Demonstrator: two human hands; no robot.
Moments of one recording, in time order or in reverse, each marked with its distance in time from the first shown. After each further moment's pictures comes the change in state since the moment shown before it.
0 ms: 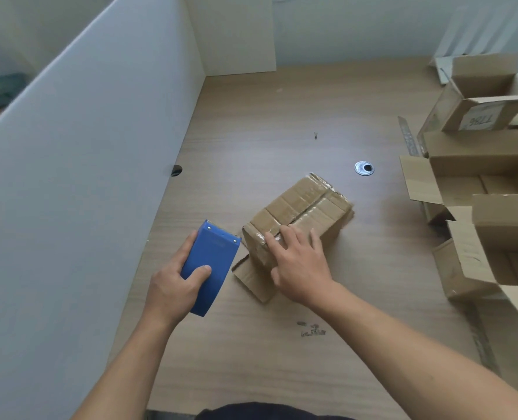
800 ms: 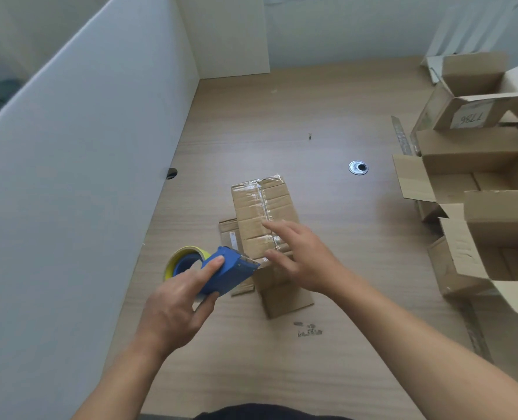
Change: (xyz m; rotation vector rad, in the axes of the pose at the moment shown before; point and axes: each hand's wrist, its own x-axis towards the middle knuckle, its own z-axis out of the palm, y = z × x) left_hand -0.012 -0.025 0.005 0.416 0.026 0.733; right_hand -0.003 0.025 -0.029 0.576 0.113 -0.142
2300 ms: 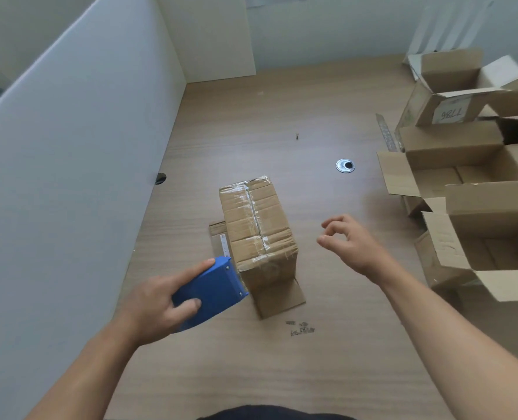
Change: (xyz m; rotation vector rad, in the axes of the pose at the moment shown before) left_hand 0.022 -0.003 -0.031 -0.113 -0.434 -0.171; right_hand -0.034 0.063 -0.061 0.258 0.096 0.439
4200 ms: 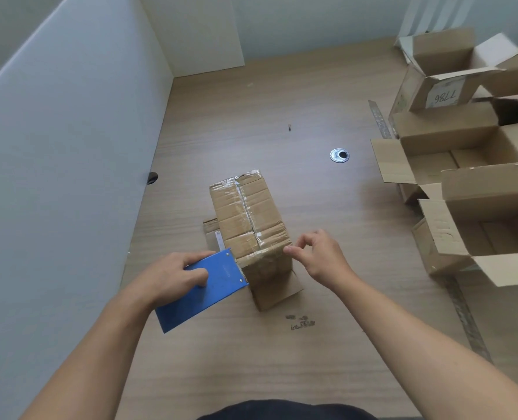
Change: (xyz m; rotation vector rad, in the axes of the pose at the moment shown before) left_hand 0.051 0.046 -0.024 -0.073 -0.316 -0.434; right_hand 0.002 0.009 0.066 -0.093 0.080 0.135
